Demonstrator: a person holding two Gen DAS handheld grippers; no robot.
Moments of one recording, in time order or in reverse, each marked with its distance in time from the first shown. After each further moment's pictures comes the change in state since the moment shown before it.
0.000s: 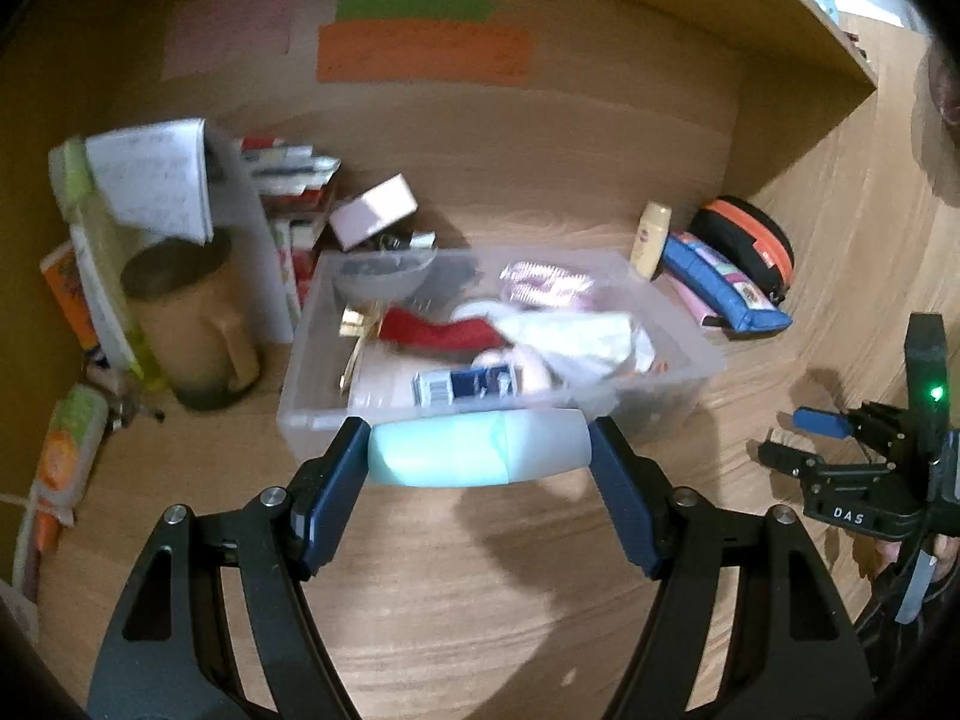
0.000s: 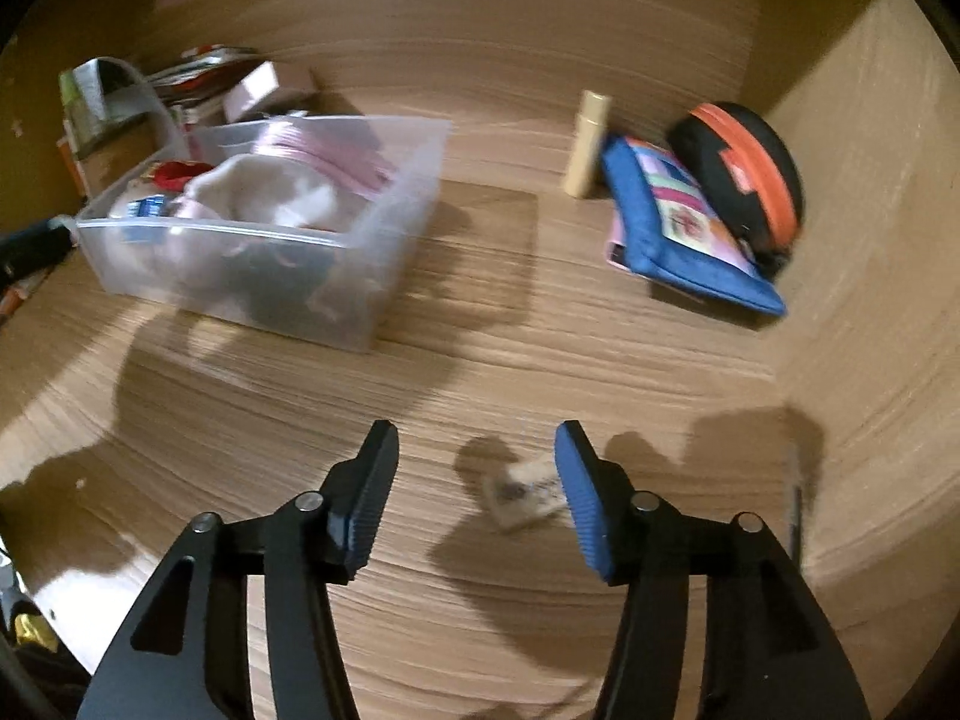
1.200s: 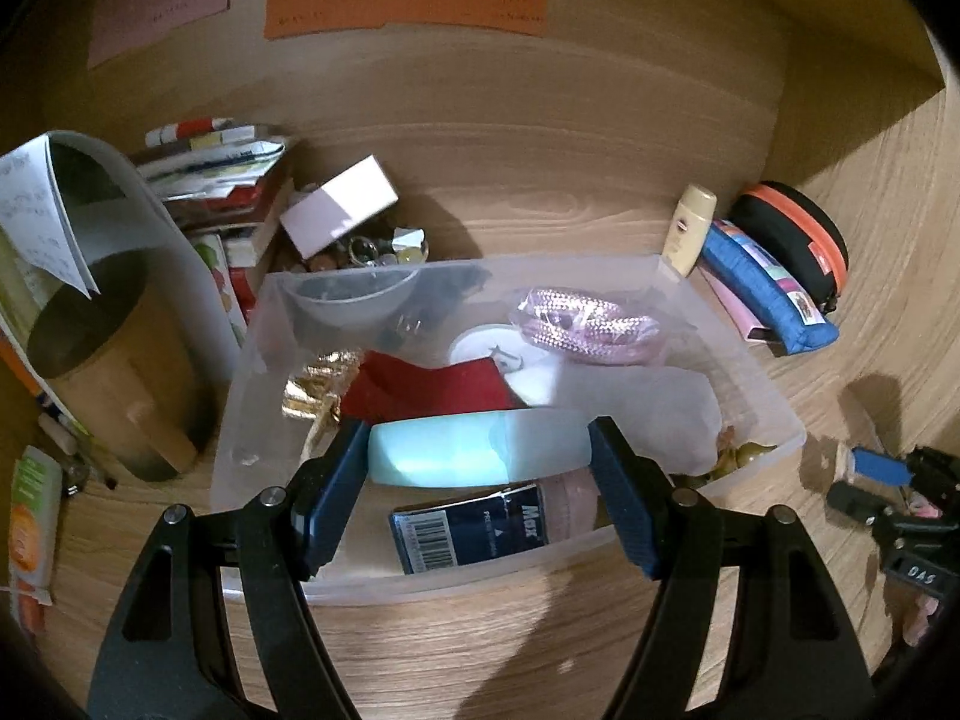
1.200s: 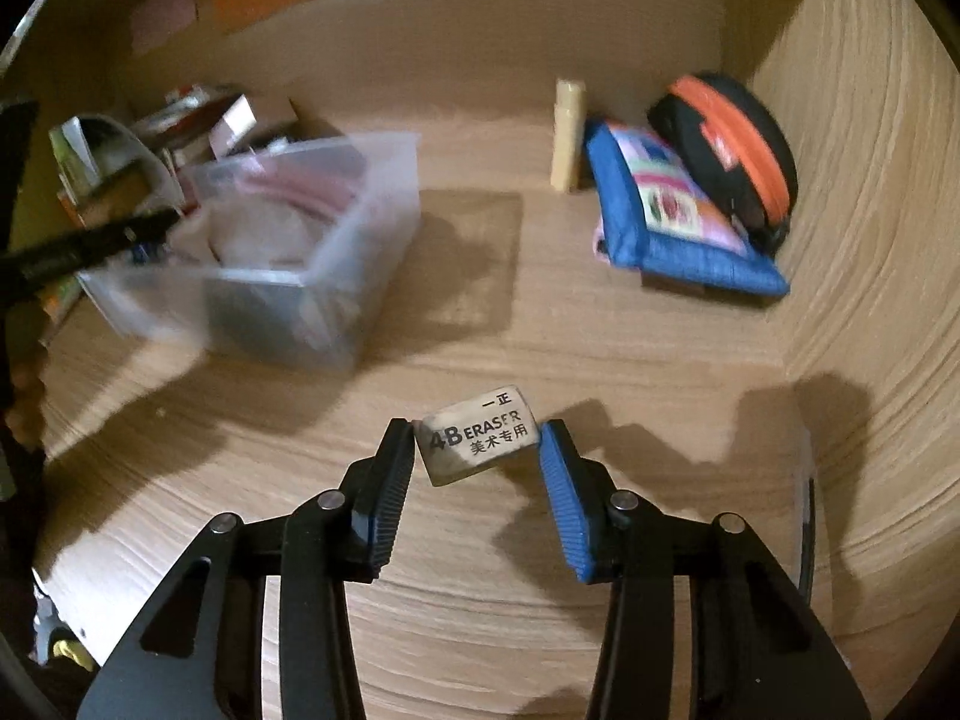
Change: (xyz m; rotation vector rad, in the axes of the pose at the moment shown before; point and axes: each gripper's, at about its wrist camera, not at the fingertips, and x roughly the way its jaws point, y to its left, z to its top) left arm 0.080 0.009 0.039 0.003 0.108 -0.002; right arm -0.009 -0.012 0.014 0.066 -0.036 0.103
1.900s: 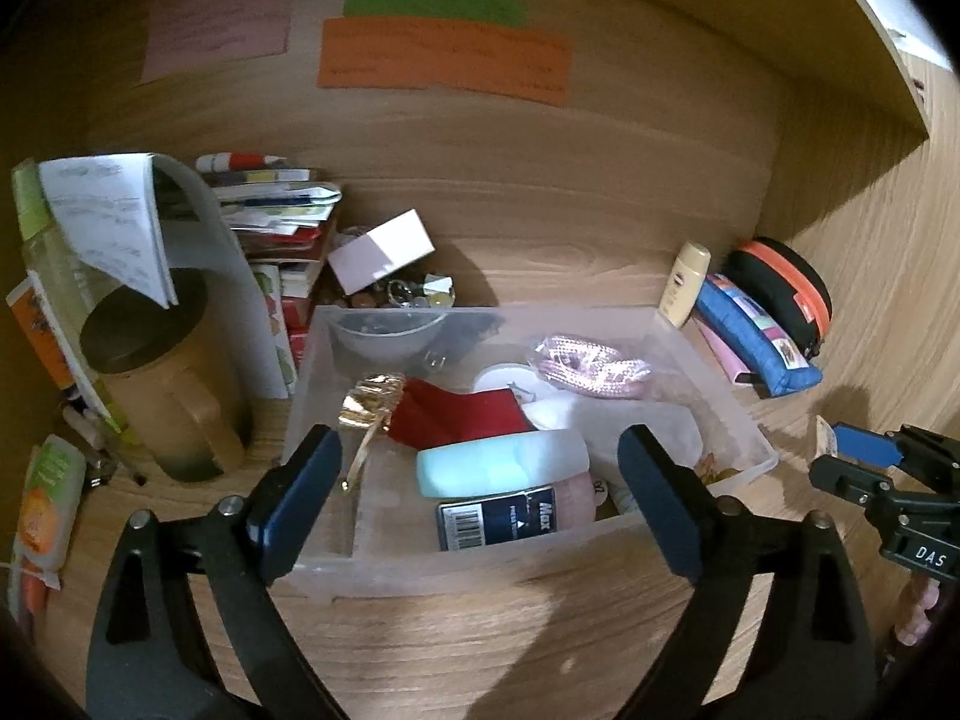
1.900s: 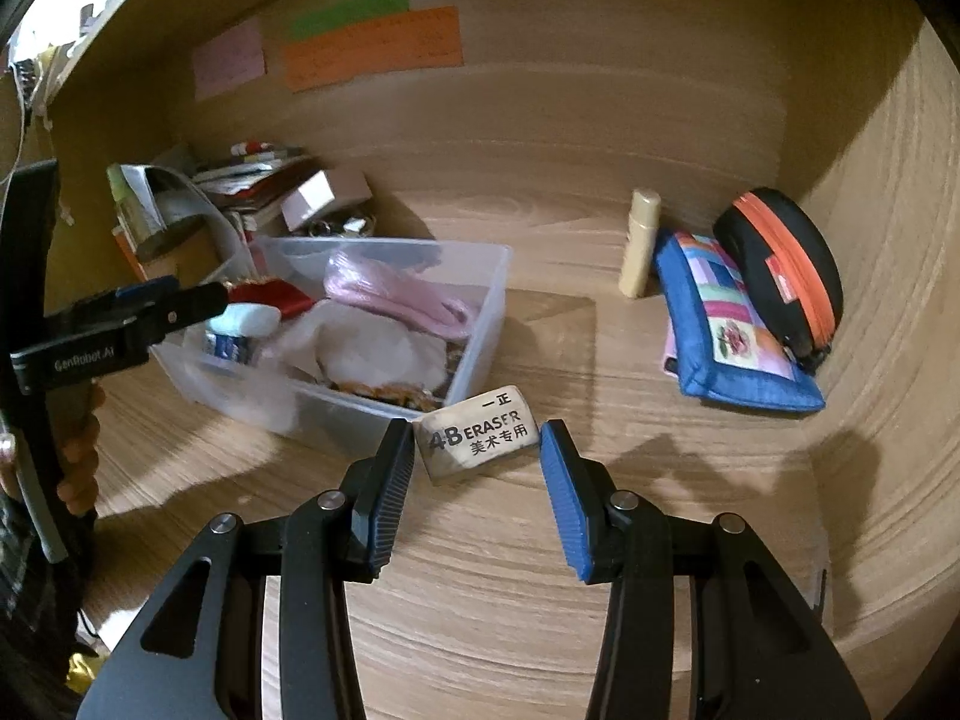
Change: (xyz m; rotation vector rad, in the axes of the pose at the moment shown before) left arm -0.037 0.015 -0.003 -0.059 -0.119 0.003; right arm -0.016 0.037 0.036 -0.044 -0.111 0.077
